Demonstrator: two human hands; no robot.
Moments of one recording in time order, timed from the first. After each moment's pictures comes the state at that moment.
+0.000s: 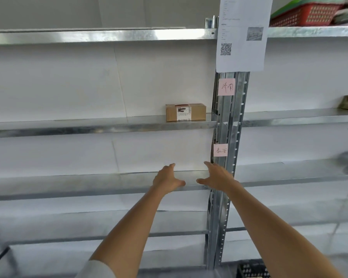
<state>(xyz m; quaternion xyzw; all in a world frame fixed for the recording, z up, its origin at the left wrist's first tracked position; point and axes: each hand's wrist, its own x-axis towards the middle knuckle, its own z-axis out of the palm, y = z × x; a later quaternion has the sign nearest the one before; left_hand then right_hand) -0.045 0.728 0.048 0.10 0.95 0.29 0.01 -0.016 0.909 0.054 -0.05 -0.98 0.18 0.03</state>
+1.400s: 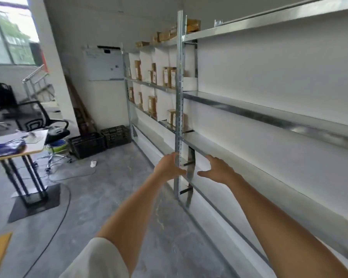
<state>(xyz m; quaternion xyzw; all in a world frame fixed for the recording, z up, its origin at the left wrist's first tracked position) 0.040 0.058 0.037 -0.37 0.87 0.30 -0.15 -0.089 0.188 0.050 0.45 -0.86 0.20 -0.12</state>
